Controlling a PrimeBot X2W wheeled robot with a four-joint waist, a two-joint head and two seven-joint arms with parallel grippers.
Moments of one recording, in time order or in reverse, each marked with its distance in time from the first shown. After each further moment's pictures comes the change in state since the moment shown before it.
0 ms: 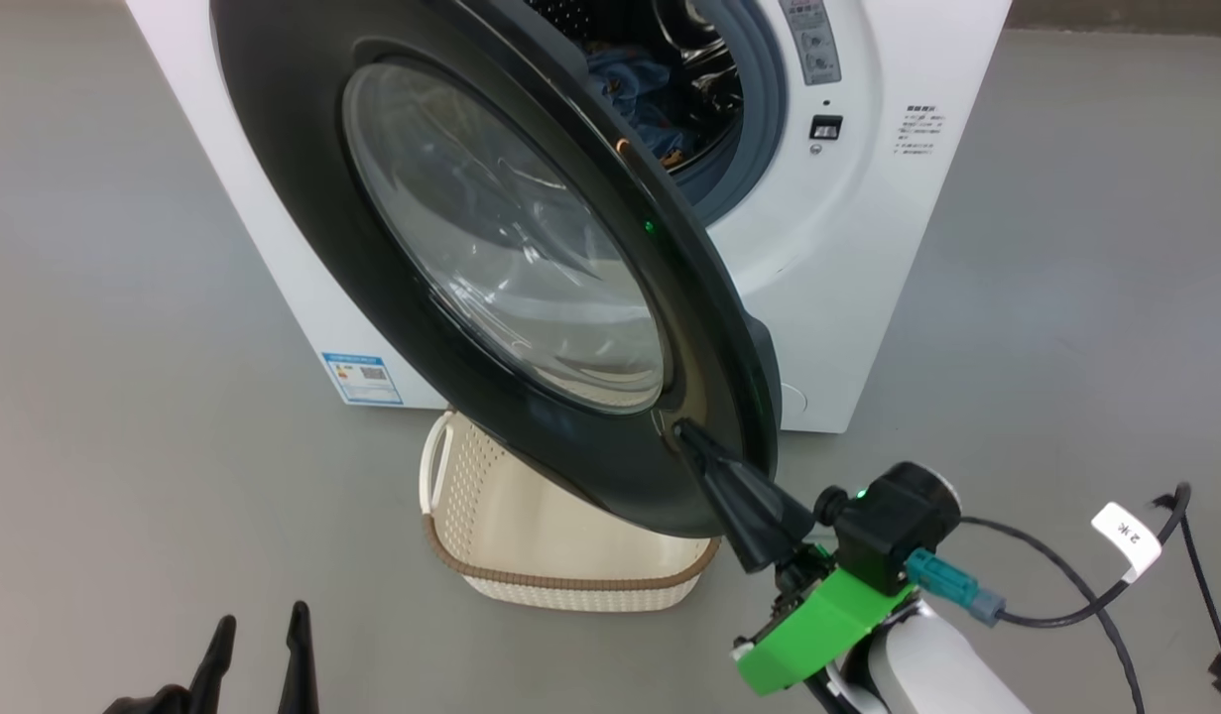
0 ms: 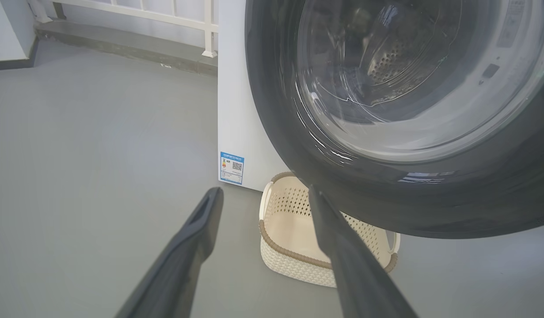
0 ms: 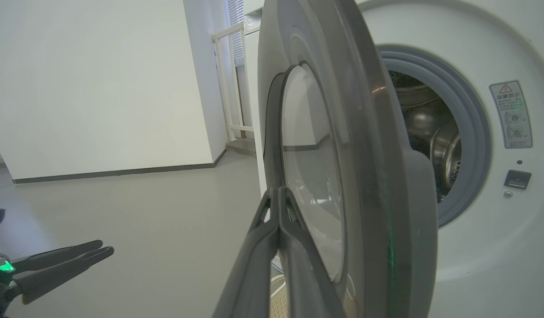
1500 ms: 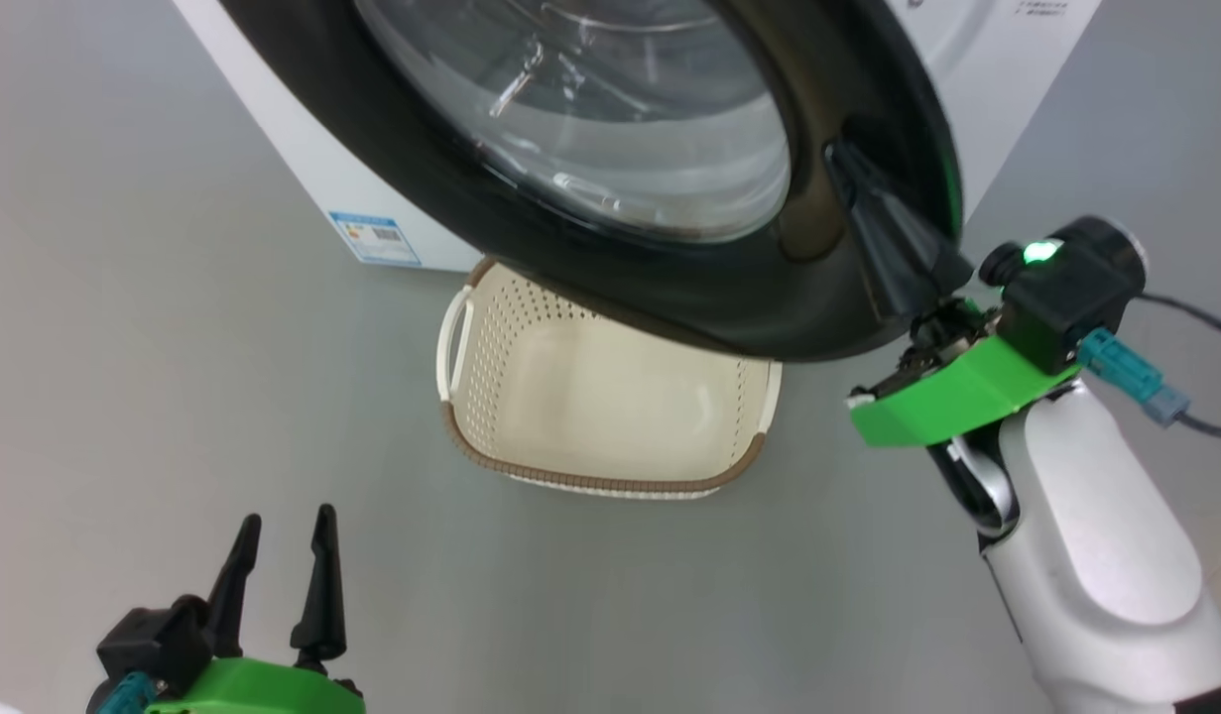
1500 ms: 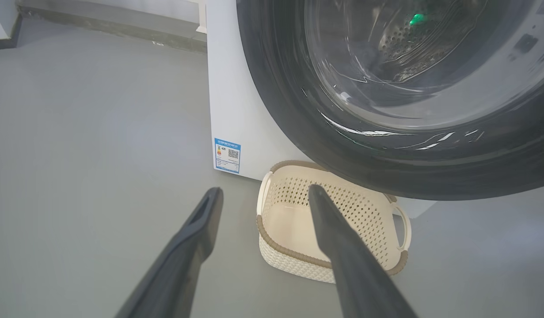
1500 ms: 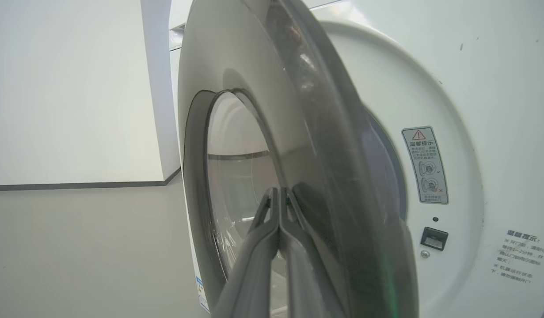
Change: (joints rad) left arm -0.132 -0.009 -0.049 -0.026 -0.019 -0.005 0.000; right arm -0.309 -0.091 -0.204 0.004 -0.053 0.000 0.000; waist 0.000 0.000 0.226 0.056
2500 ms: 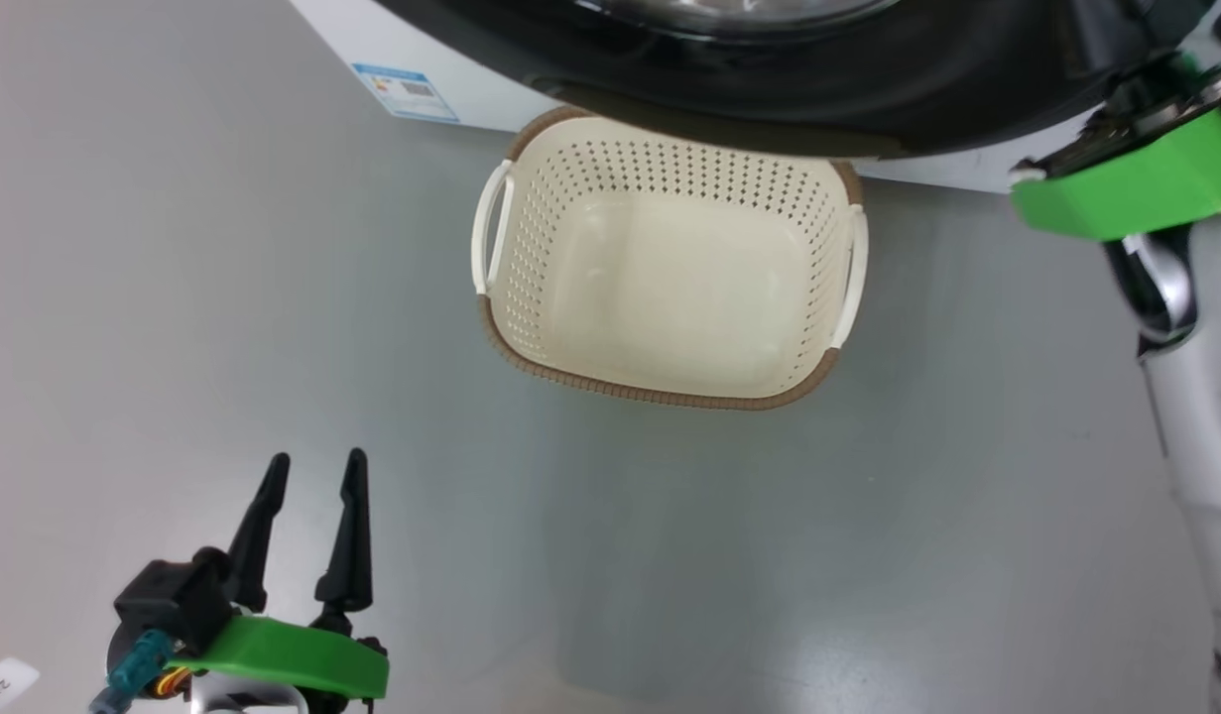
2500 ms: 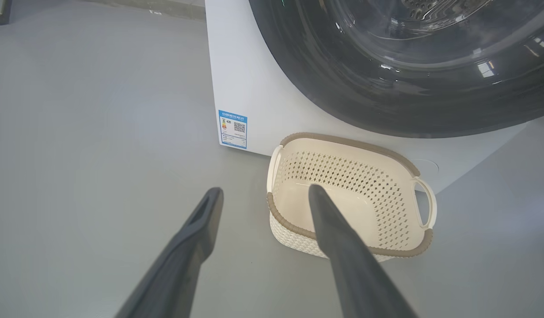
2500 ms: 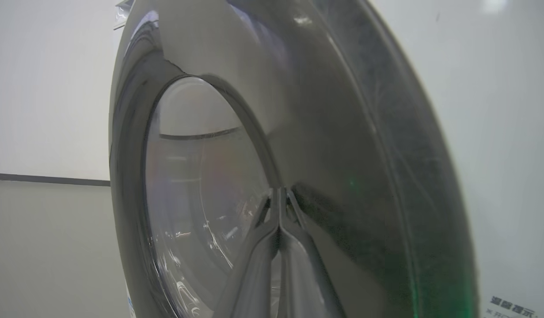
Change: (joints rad) left arm -0.062 -0.003 -0.042 -0.039 0.002 0.000 -0.007; right arm -0.268 -0.146 -0.070 0.000 -0.036 0.000 -0.001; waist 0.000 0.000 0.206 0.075
